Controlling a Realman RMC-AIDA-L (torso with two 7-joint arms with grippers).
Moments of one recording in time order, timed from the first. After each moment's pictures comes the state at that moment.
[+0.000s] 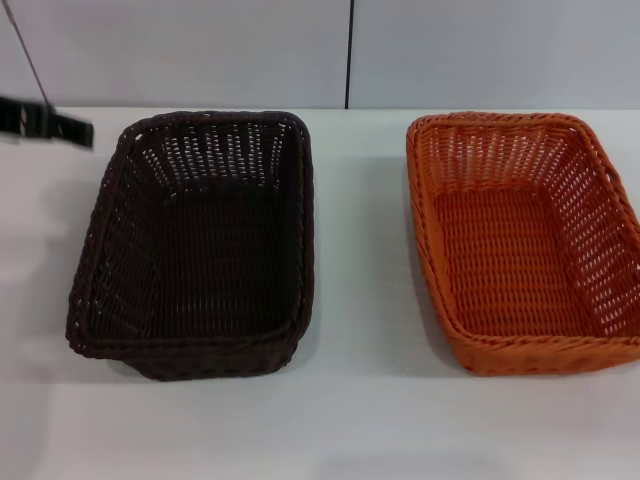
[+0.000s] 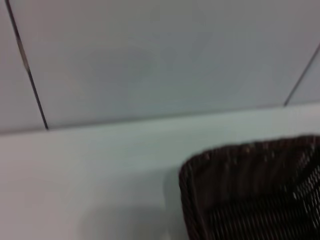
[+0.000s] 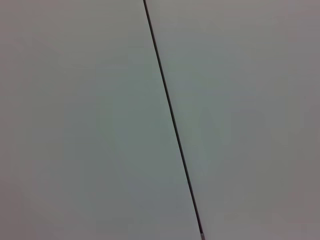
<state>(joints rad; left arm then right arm) -0.54 -2.06 -2.12 -1.74 2.75 -1.59 0.25 0.44 2.05 -0.30 -0.31 -1.08 -1.13 0.72</state>
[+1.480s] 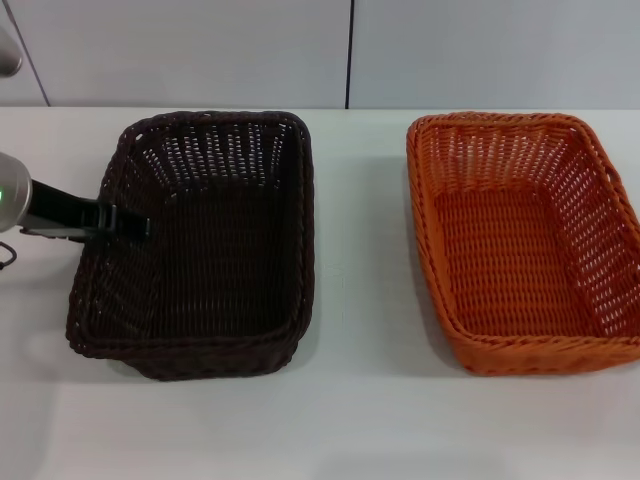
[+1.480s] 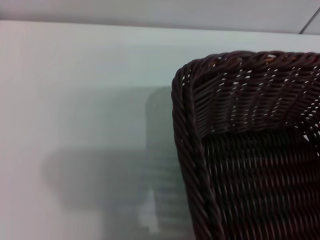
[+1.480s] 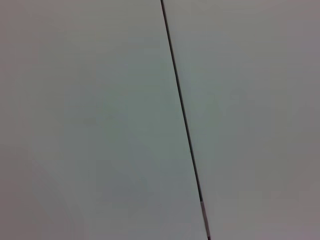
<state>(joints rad) -0.51 -2.06 -1.98 -1.37 2.70 -1.36 0.19 0.44 2.06 -0.31 -0.26 -1.09 -1.10 0.64</state>
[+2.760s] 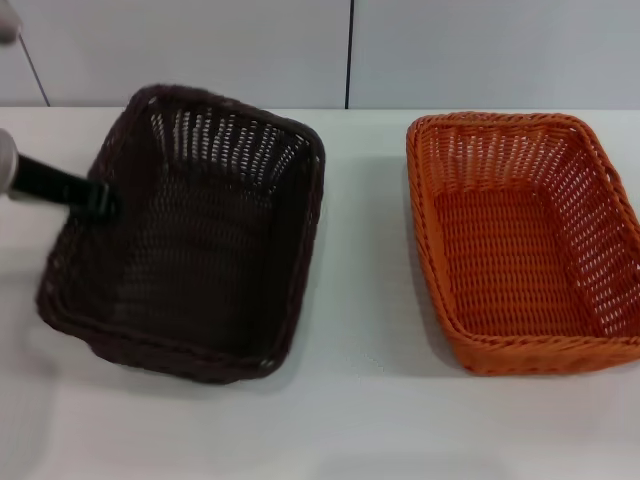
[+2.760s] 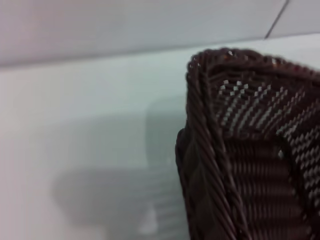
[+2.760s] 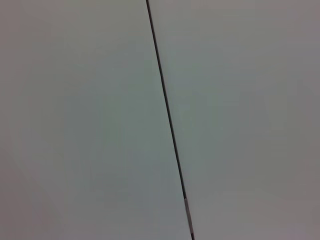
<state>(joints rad) -0.54 -2.05 -2.03 -1.45 2.69 -1.45 0.32 0.44 2.05 -0.30 -0.26 -1.08 -1.08 0.64</state>
